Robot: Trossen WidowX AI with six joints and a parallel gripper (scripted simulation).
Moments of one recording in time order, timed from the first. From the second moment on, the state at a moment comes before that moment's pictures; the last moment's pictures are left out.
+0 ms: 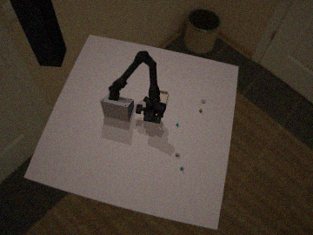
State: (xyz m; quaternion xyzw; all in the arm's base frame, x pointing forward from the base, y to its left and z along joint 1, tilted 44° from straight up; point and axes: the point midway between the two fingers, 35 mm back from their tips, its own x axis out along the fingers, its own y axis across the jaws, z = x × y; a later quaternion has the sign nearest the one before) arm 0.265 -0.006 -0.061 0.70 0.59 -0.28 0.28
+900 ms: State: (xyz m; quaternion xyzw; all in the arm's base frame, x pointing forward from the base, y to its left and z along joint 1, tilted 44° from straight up) arm 0.263 -0.015 -0.051 0.71 0.59 -0.28 0.28
